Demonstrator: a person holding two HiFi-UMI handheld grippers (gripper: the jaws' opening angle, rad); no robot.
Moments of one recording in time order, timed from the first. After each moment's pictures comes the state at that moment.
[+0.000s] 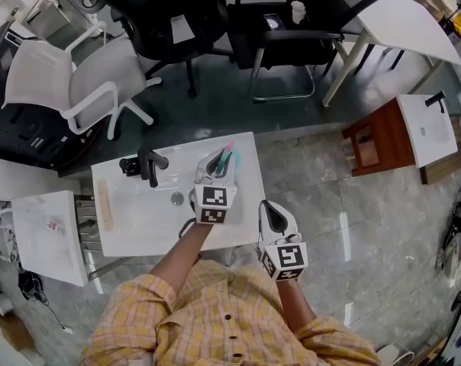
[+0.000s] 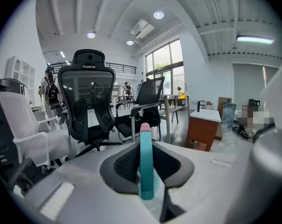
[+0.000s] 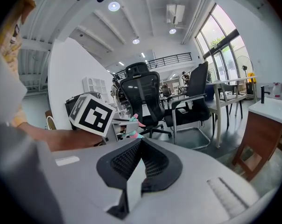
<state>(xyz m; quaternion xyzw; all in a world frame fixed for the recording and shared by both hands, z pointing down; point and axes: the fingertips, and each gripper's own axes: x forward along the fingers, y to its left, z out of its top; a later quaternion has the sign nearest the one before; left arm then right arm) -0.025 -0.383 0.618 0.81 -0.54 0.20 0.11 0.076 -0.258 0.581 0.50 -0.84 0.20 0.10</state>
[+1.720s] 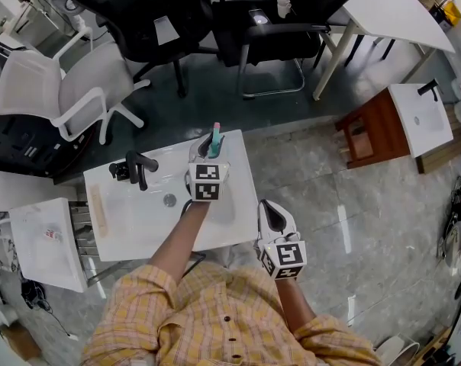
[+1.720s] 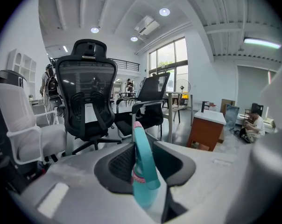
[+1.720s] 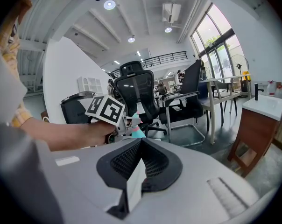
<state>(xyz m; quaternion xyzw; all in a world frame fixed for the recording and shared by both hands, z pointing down) -0.011 -0.433 0.643 0.80 -0.54 0.20 0.15 0.107 -0.254 0.594 0.51 -0.82 0.22 0.10</state>
